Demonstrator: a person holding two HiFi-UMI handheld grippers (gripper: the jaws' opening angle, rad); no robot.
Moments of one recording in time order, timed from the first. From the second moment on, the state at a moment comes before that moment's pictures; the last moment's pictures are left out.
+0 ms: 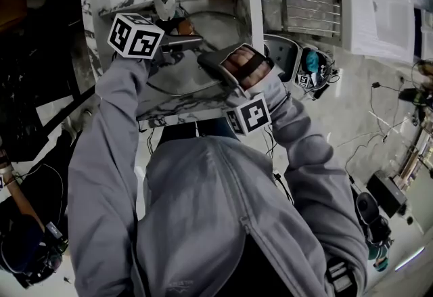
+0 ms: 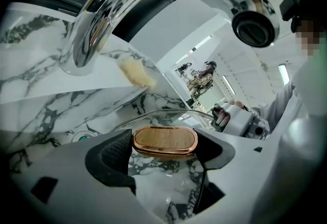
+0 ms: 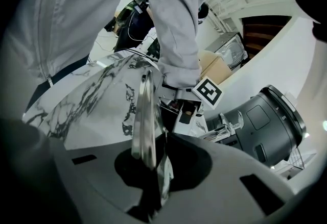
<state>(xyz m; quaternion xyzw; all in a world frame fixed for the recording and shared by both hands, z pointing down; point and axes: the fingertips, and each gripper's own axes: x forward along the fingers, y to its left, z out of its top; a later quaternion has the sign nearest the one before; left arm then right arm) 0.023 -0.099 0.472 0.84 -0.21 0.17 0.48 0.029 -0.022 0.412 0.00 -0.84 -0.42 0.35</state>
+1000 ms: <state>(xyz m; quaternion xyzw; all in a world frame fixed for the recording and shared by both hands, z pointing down) -0.003 -0.058 0.511 0.82 -0.30 0.36 0.31 0.090 -0.040 0.397 -0.03 -0.85 -0.23 0.46</state>
